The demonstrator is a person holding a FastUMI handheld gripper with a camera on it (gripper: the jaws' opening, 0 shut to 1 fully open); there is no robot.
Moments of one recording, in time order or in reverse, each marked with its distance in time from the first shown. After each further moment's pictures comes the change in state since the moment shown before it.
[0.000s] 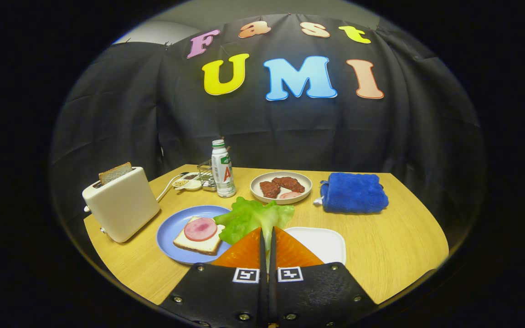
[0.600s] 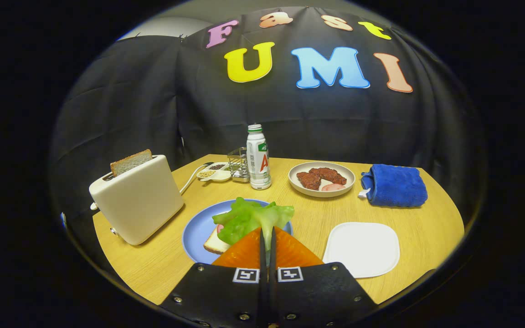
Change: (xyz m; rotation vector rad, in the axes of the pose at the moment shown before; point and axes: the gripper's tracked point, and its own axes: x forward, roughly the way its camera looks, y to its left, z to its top) arm 0.038 0.077 -0.022 -0.019 0.064 0.117
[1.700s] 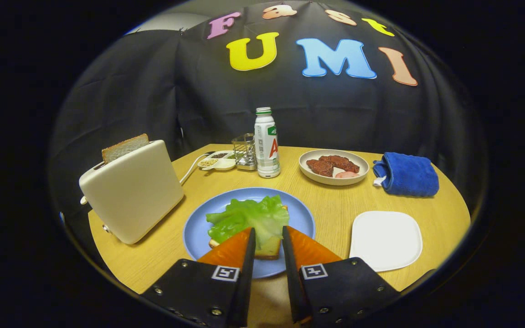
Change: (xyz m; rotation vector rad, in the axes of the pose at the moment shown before) arm 0.020 0.014 -0.022 0.006 0.032 -0.035
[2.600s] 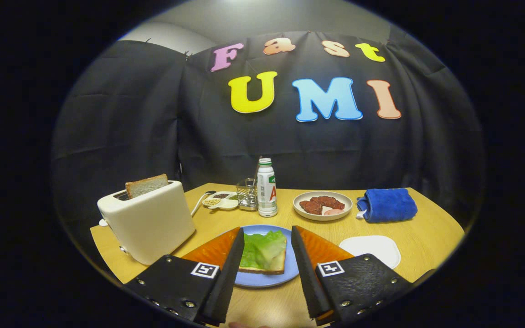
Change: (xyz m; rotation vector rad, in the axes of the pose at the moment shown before) arm -0.057 0.038 0.057 -0.029 -0.281 -0.040
